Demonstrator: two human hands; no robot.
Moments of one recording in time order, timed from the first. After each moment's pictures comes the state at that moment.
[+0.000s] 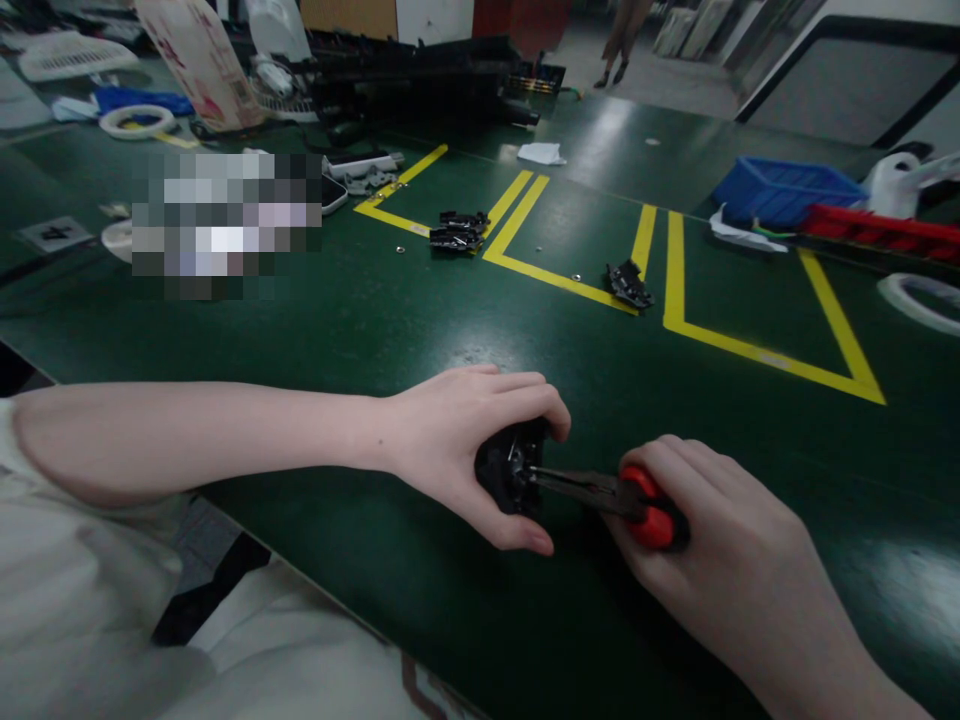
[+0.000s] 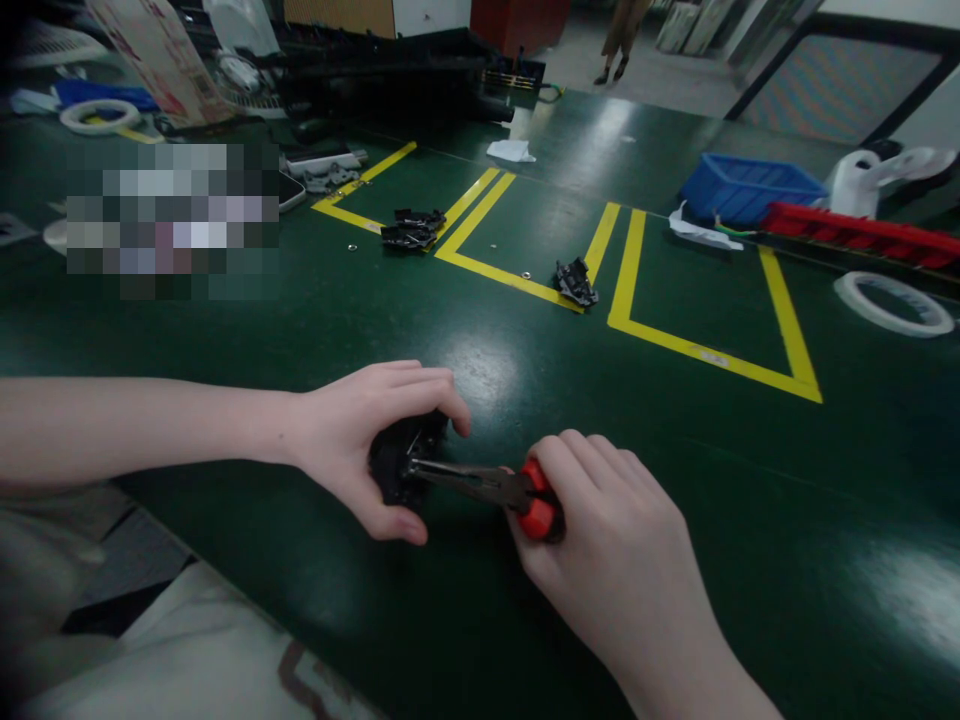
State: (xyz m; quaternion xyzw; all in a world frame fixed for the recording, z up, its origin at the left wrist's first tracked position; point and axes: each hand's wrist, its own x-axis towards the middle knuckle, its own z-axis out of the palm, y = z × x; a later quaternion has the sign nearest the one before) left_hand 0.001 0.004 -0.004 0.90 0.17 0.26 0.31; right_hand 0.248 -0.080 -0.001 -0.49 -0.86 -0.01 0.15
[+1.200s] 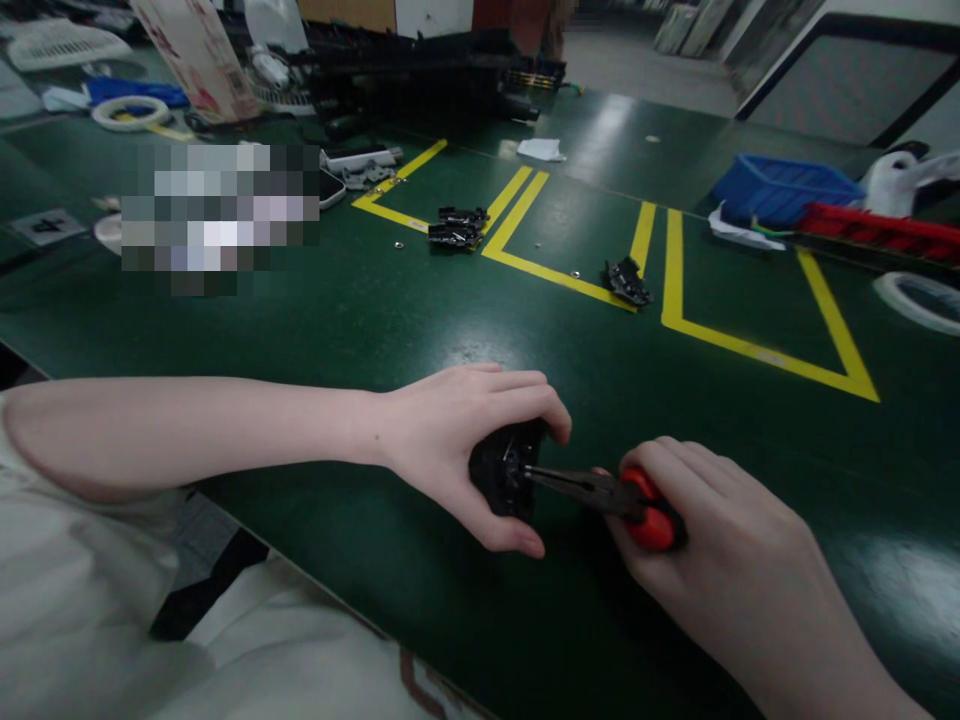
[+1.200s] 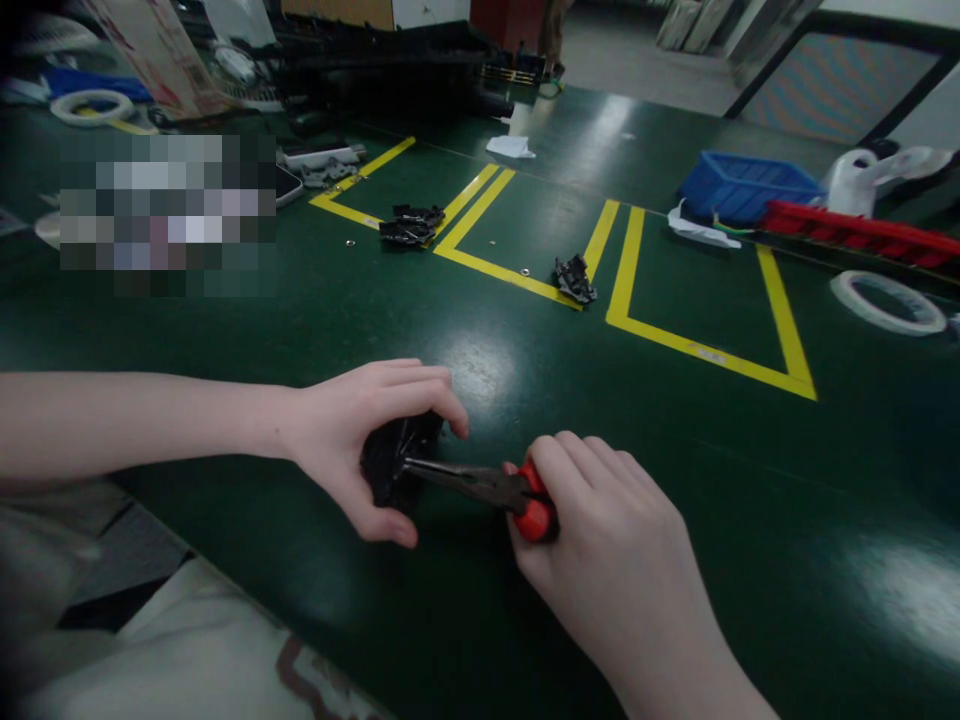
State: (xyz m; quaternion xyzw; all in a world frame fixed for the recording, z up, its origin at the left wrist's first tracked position) left_hand 0.000 0.006 -0.007 0.90 0.13 0.27 0.31; right_hand 0.242 -0.086 0.008 -0.49 -0.86 -0.02 0.13
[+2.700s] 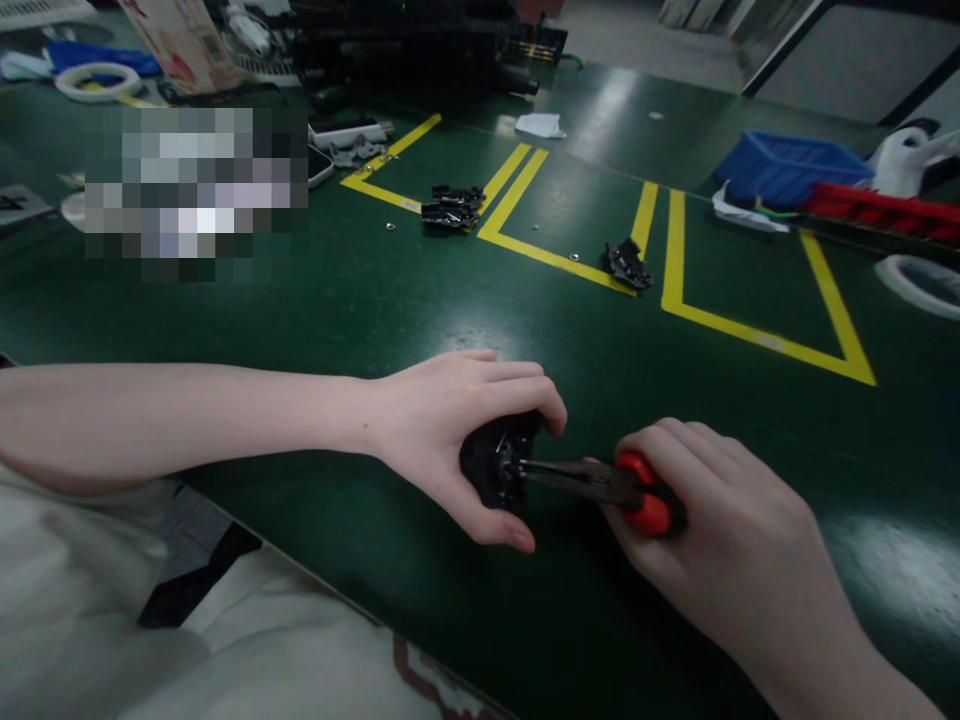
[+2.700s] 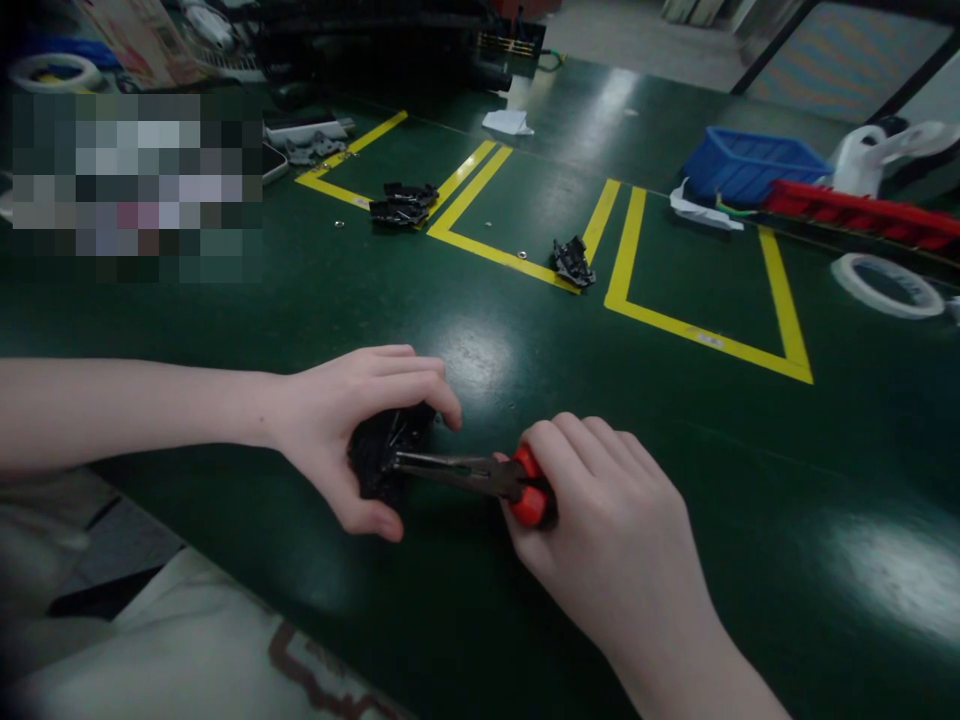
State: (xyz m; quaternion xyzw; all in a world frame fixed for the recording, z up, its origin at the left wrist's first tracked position) left_hand -0.001 0.006 -0.005 0.91 0.13 0.25 0.31; right_hand 0.247 -0.083 0.006 -0.48 -0.87 -0.03 0.13
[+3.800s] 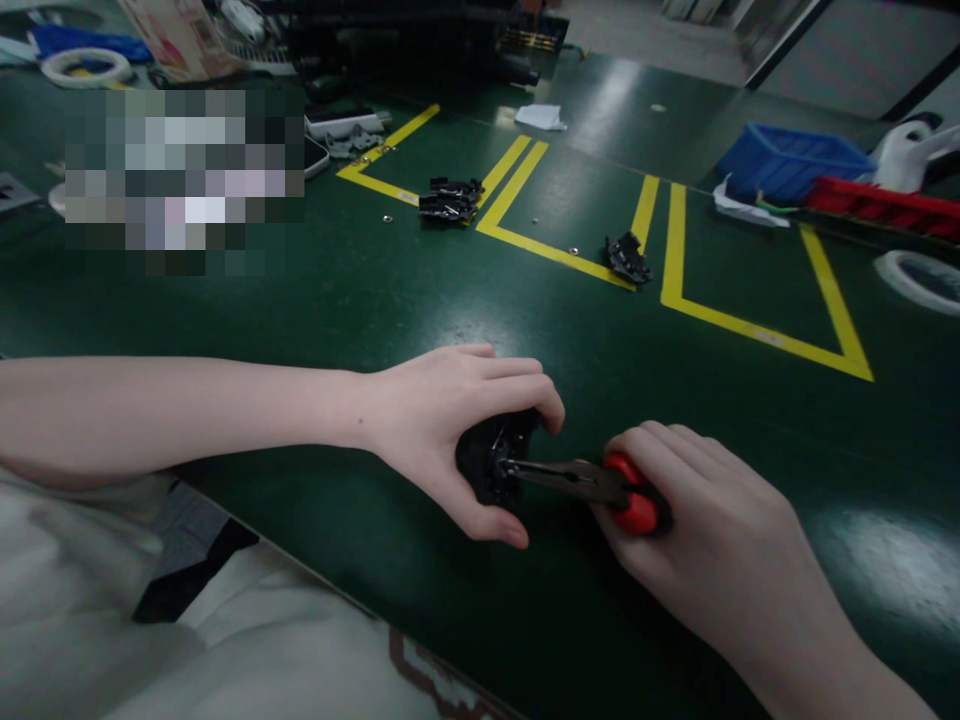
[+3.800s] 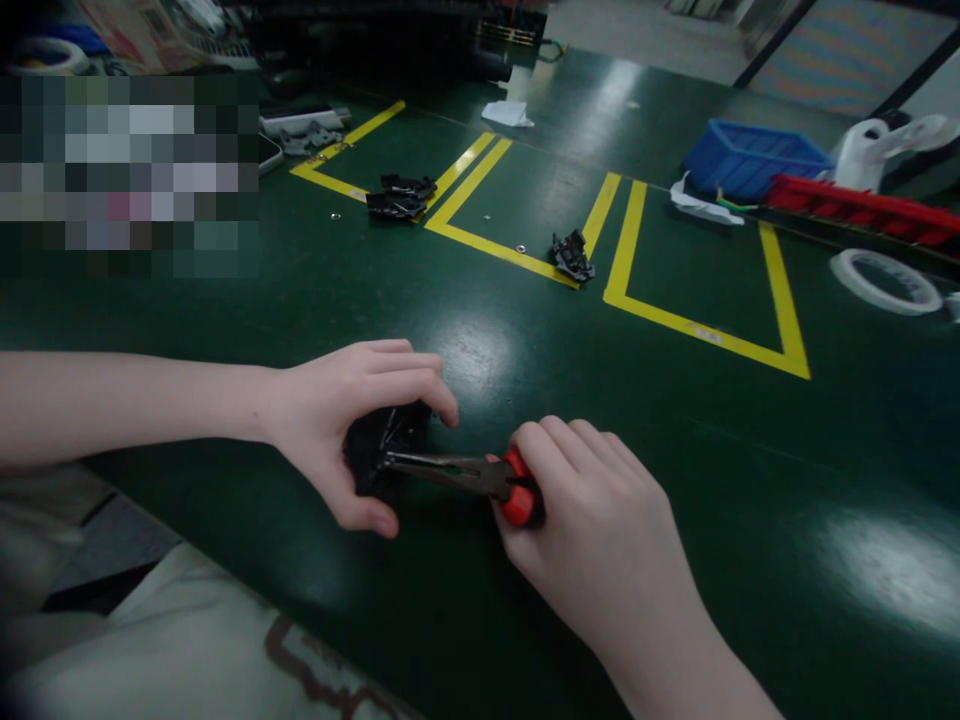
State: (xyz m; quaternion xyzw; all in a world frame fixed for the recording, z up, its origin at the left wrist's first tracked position) left_hand -0.002 0.005 -0.005 0.92 0.13 0.23 0.30; right_hand 0.243 -0.085 0.003 -0.48 -0.87 -0.01 0.12
